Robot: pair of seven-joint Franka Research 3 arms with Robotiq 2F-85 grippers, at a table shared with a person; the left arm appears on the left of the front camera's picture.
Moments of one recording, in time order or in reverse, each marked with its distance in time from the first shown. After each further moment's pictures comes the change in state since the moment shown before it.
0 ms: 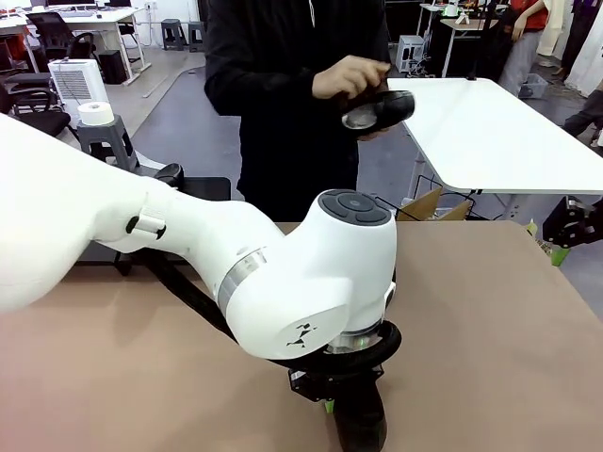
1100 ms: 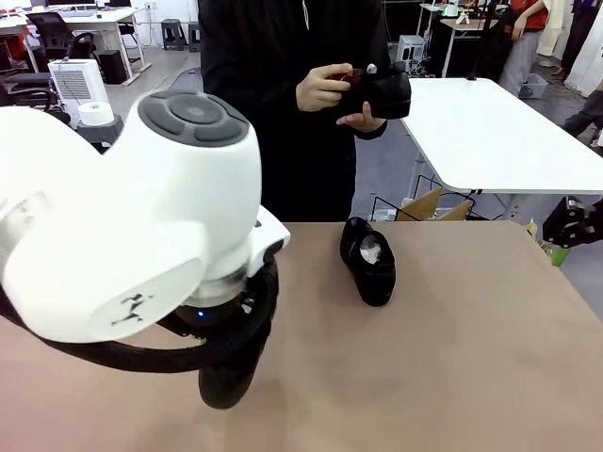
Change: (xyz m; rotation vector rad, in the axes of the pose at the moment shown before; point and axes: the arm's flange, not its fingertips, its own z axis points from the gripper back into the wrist) left arm 0.001 0.140 0.111 0.151 -0.245 -0.174; right arm 0.000 0.000 0.000 0.000 0.000 0.000
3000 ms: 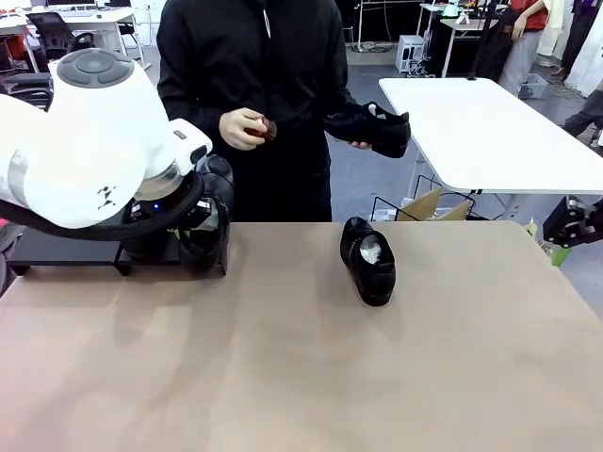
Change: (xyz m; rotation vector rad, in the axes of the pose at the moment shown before) left arm 0.191 0.119 -0.066 -0.122 -0.213 0.122; right arm 0.000 0.000 0.001 0.001 -0.002 0.000
